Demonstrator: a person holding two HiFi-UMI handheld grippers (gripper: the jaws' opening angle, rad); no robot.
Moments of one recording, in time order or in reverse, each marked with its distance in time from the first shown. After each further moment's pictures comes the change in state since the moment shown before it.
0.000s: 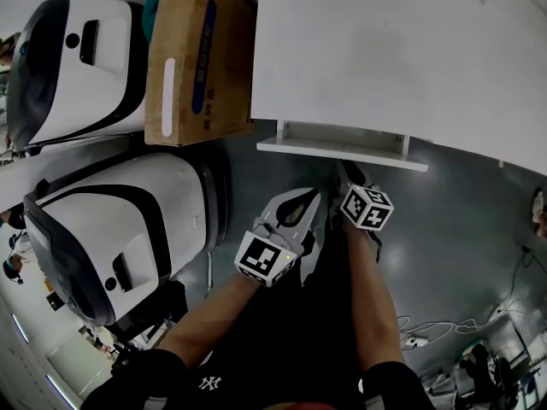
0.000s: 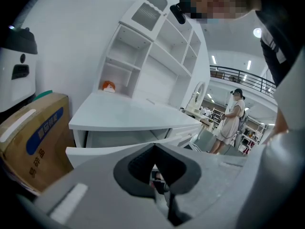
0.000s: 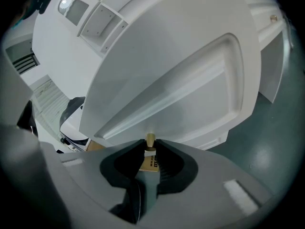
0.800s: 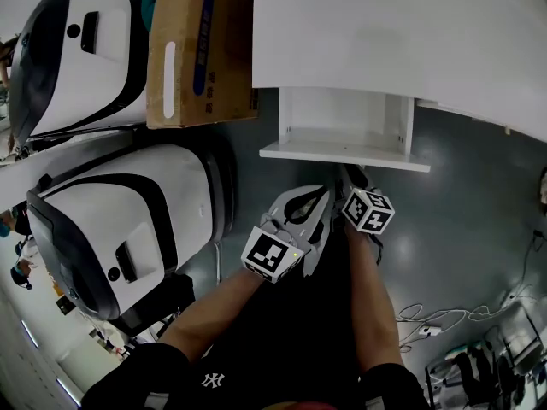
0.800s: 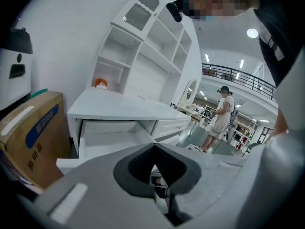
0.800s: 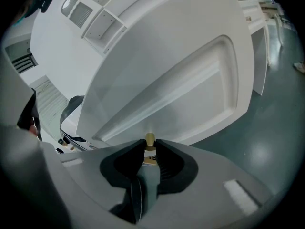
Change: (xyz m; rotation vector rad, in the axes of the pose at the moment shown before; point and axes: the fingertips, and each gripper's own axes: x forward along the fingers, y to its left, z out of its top) left arm -0.033 -0.041 -0.036 0.059 0.013 -0.073; right arm -0.047 0.000 -0.067 0.035 -0.020 -0.039
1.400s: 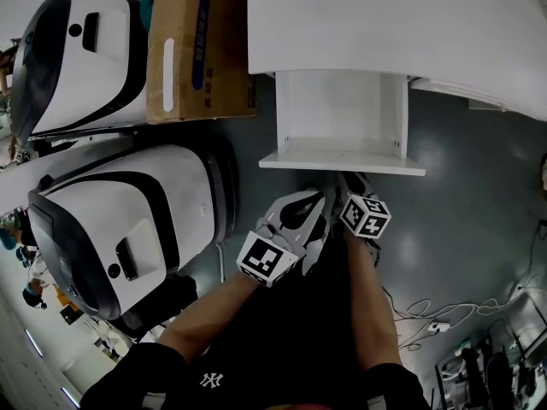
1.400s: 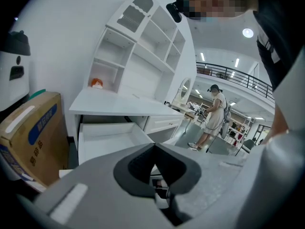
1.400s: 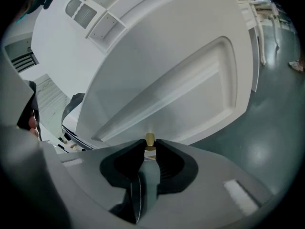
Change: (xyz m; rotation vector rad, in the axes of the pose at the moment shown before) left arm -0.039 -0.036 -0.021 0.019 0.025 -0.047; right arm -0.038 -0.001 -0.050 0.003 -0.003 -0.016
